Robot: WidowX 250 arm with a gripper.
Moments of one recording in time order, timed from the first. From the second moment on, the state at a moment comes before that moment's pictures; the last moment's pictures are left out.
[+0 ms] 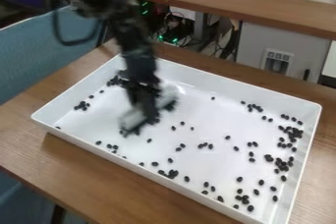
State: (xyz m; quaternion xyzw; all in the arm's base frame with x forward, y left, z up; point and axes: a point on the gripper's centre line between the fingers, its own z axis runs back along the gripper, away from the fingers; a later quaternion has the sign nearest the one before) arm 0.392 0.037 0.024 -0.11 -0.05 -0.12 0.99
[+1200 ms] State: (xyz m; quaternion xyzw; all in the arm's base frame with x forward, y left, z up) arm 0.408 0.006 0.082 -0.01 -0.01 -0.13 0.99
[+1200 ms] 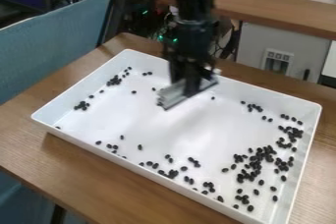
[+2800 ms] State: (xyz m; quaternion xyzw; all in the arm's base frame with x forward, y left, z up) arm 0.424 0.153 0.026 0.00 -0.02 -0.01 1.00
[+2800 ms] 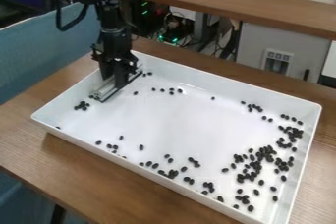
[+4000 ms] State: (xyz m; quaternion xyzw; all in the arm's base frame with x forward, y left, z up) arm 0.426 -0.096 0.024 -0.07 0.00 -0.31 0.95
